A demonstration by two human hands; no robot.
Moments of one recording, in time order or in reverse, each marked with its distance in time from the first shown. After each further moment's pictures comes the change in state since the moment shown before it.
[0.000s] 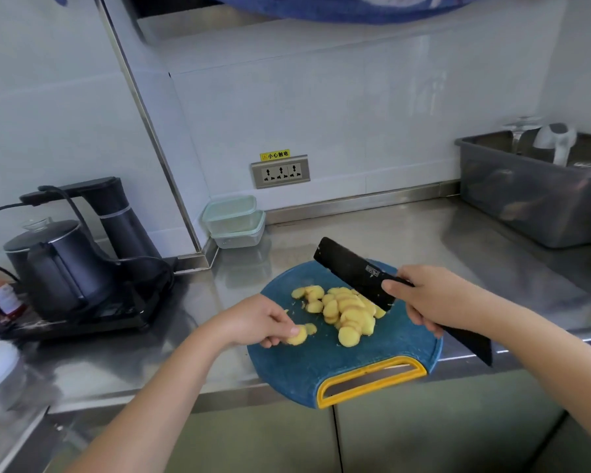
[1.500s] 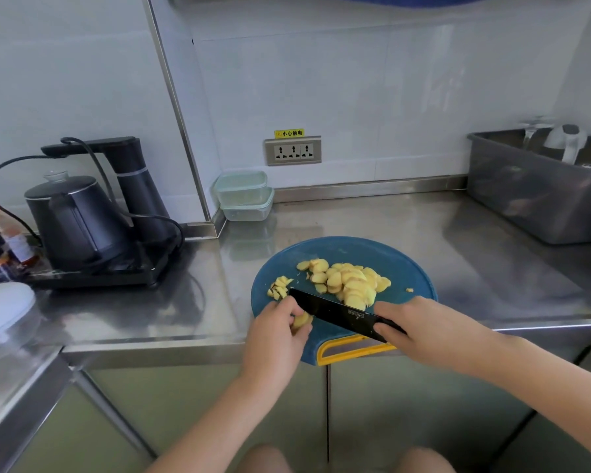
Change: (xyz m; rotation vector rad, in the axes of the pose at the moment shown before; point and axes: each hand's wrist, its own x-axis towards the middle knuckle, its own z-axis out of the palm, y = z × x) left_hand -0.041 -0.009 0.106 0.066 0.769 0.121; right_hand -0.042 0.007 0.052 -0.598 -0.024 -0.338
